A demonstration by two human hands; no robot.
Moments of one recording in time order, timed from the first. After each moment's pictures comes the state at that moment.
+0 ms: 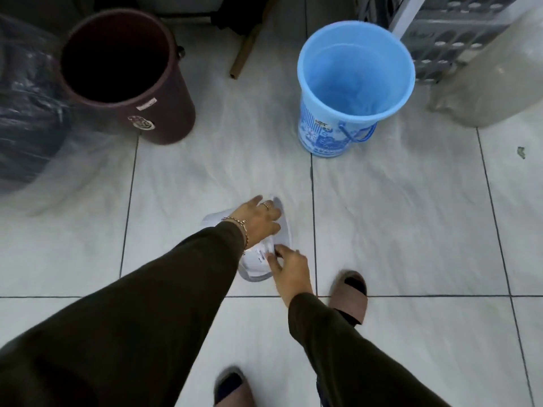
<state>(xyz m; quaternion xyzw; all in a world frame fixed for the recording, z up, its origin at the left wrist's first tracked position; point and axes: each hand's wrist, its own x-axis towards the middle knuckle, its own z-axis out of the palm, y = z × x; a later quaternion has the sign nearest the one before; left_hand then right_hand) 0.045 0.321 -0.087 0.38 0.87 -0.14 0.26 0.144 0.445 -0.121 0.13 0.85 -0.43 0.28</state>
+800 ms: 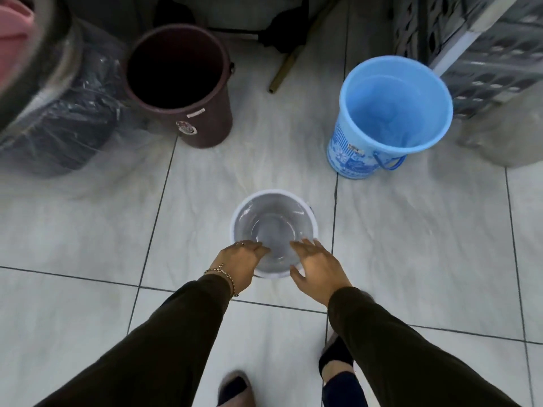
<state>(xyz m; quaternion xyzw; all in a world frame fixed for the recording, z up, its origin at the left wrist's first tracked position) 0.127 0.257 -0.081 0.07 0.94 0.10 0.31 0.099 0.466 -0.102 -0.22 0.92 -0.17 0.28</state>
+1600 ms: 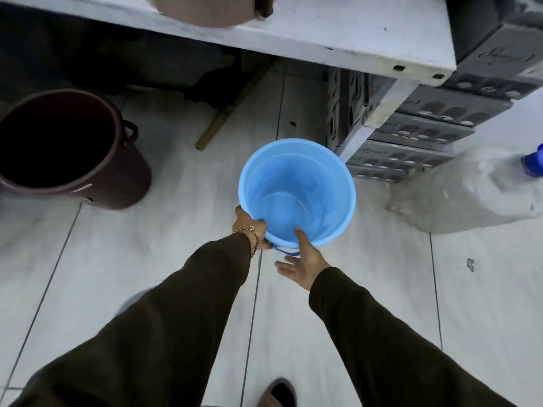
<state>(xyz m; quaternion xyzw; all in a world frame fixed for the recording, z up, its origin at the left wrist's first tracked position) -0.201 0.454 -0.076 -0.46 0.58 0.65 0.18 -0.180 0.590 -0.082 0.43 0.53 -0.62 0.39</state>
